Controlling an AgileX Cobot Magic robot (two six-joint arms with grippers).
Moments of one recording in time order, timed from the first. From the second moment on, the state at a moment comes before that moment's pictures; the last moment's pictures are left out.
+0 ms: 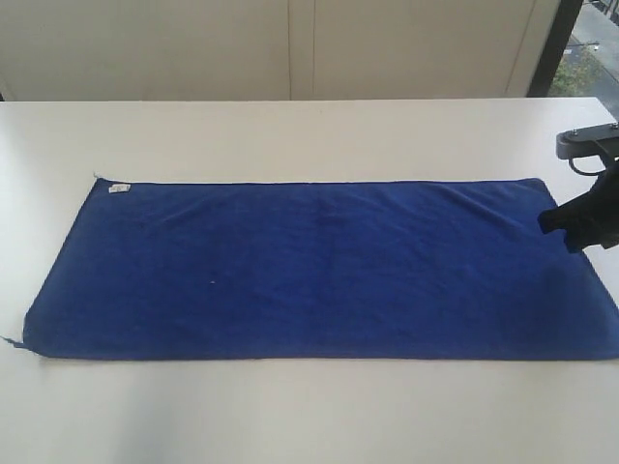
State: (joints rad) left arm -0.07 0.44 -0.60 -0.30 0.93 0.39; right arm -0.29 1.91 -1.13 -0.01 0.54 -0.26
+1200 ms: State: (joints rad) left arm -0.07 0.44 -0.60 -0.30 0.93 0.39; right arm -0.29 1.97 -1.12 0.21 0.51 -0.33
